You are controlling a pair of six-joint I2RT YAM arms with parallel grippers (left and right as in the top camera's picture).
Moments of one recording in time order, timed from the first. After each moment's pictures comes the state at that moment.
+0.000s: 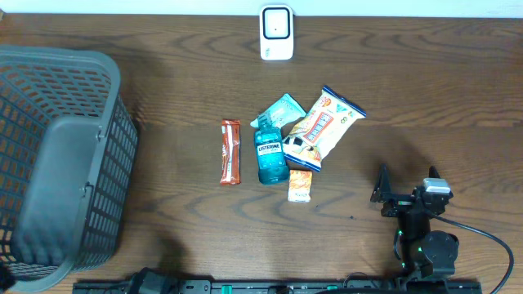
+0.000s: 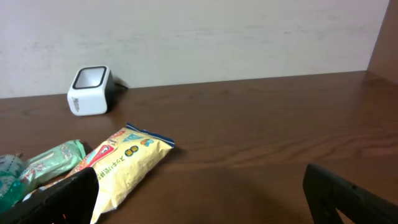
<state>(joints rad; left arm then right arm) -0.36 0.32 1.35 -0.41 -0.72 0.05 0.03 0.01 0.01 -0.07 0.06 0.09</state>
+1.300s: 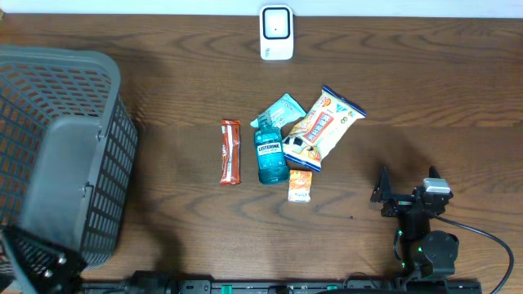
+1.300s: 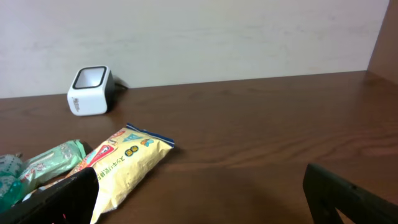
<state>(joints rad) -0.07 0.00 0.80 -0.11 -0.50 -0.18 0.03 0.01 0.01 -0.07 0.06 0.09</state>
